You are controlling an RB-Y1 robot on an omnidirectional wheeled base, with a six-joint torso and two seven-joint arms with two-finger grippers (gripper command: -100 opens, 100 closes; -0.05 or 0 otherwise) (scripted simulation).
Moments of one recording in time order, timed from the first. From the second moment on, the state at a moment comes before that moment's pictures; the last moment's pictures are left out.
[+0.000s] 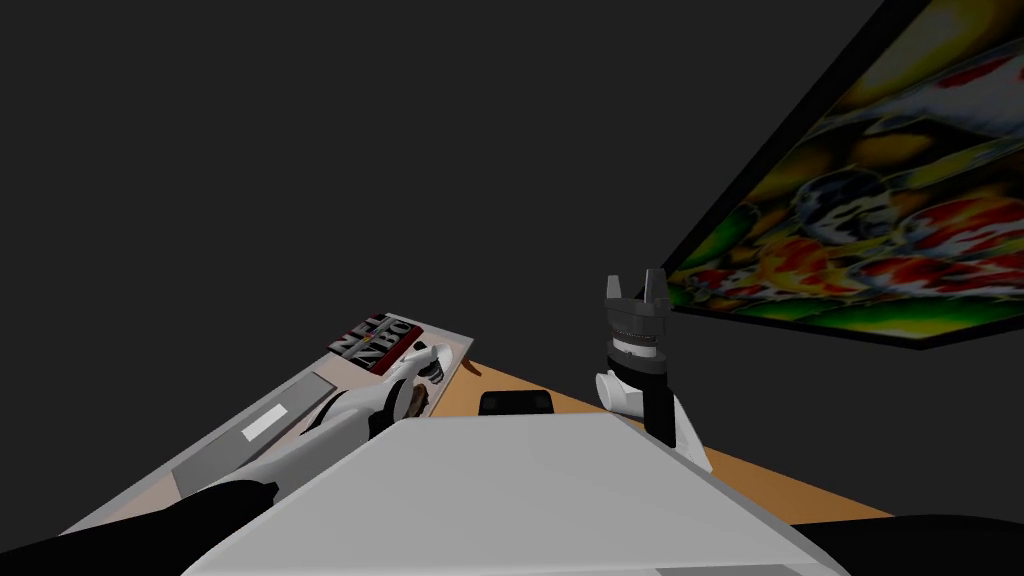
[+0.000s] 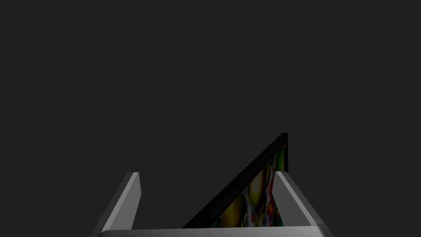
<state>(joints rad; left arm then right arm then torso) -0.44 0.38 0.26 -0.39 0.24 0.83 0.31 0.51 -0.04 -0.03 -2.33 0.05 -0.63 -0.10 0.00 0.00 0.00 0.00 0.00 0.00</state>
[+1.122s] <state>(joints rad) -0.50 0.41 0.27 -0.49 0.26 0.96 0.29 0.51 -0.04 -0.03 -2.33 0.05 -0.63 -0.10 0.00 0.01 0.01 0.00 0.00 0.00</state>
